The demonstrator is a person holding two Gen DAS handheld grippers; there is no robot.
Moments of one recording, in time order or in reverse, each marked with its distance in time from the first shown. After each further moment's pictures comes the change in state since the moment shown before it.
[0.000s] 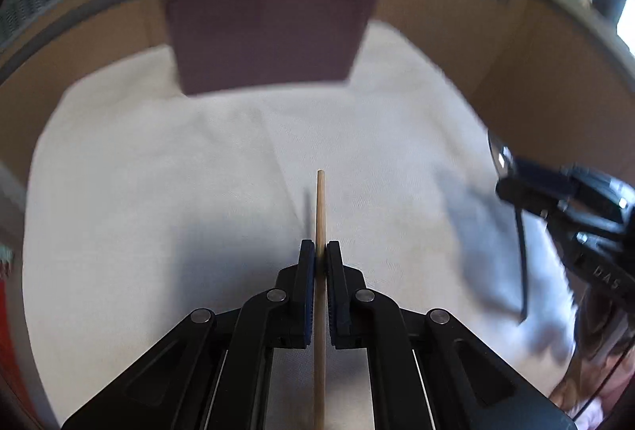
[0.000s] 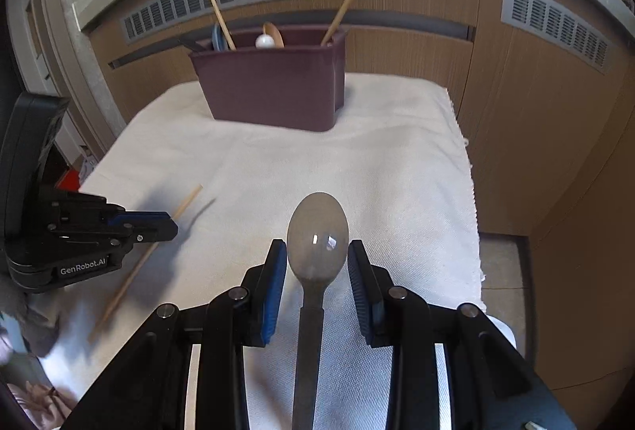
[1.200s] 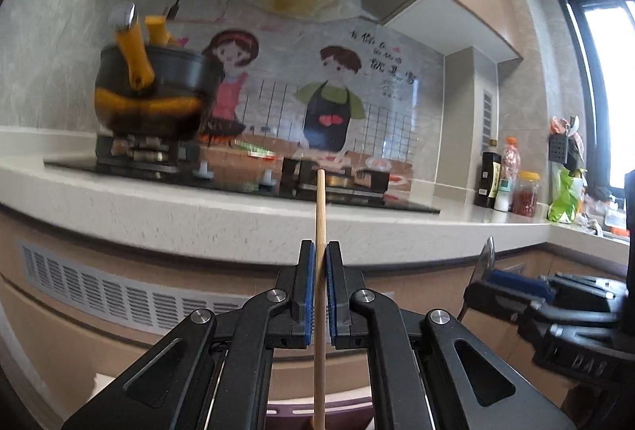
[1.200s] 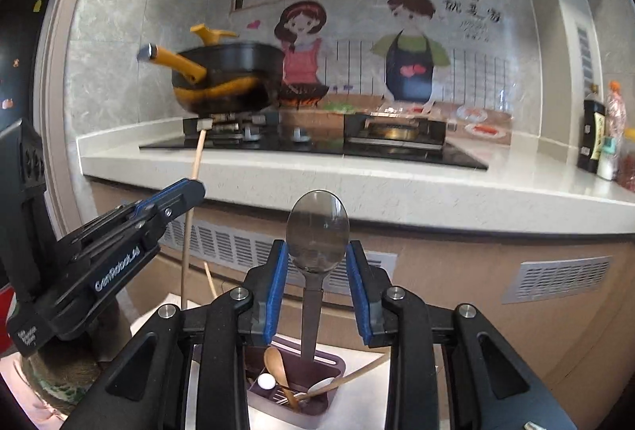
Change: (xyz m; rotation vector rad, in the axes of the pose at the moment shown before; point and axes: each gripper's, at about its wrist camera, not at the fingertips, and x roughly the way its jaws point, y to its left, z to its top) left arm -0.097 0.054 0.260 -0.024 -0.855 0.009; right arm -0.025 0.025 0.243 -0.095 -0.494 -0.042
